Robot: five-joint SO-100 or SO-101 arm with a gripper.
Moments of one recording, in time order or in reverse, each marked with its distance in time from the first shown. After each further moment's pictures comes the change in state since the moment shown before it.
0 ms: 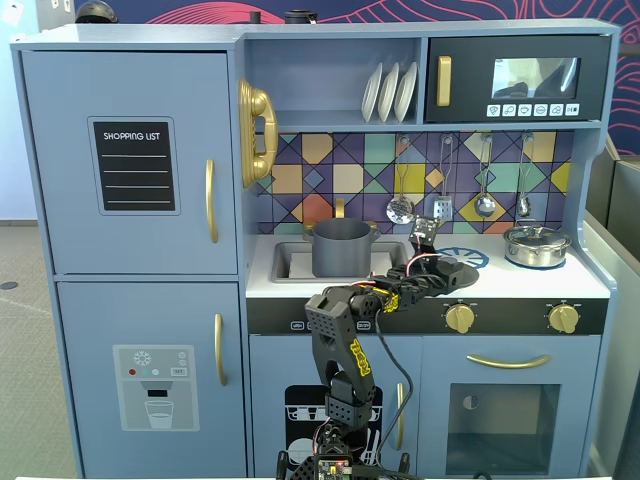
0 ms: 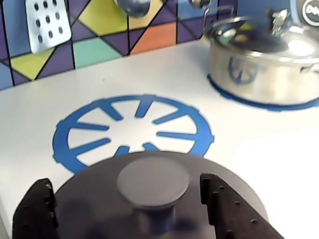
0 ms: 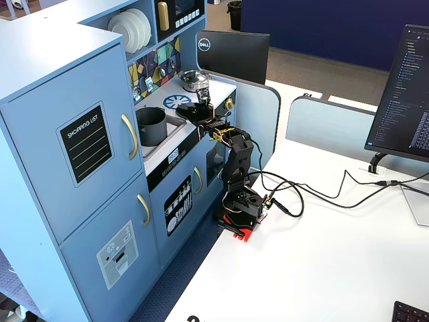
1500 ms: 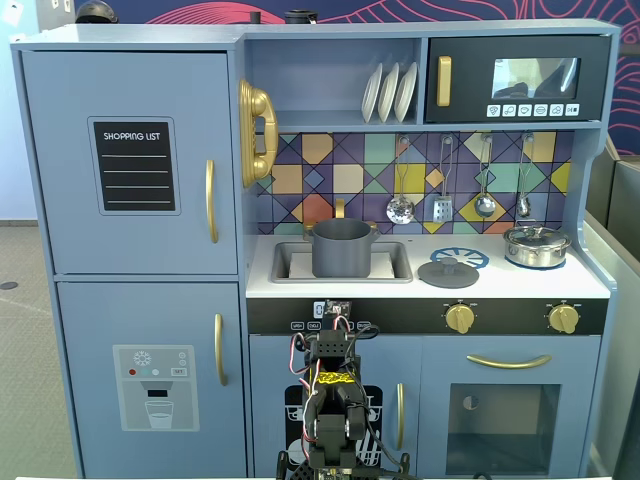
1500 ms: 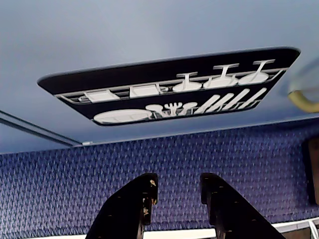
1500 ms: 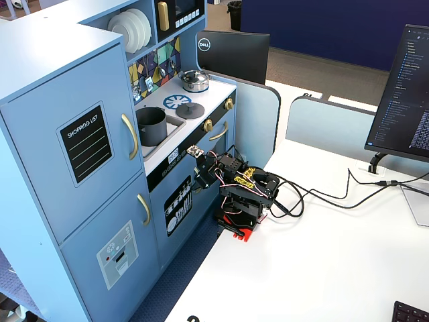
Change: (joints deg) arm -35.9 72.5 48.6 75.7 6.0
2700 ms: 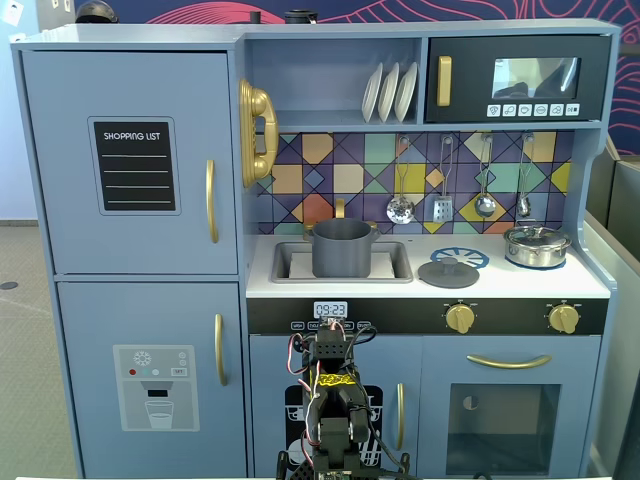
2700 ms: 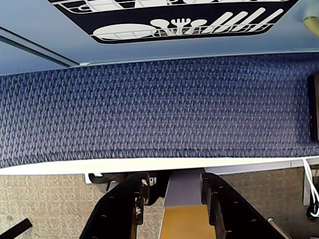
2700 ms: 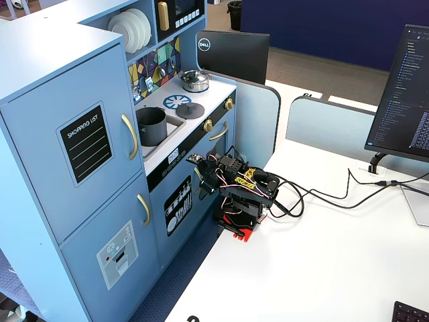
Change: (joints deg) arm -2.1 1.3 0.1 20.6 -1.1
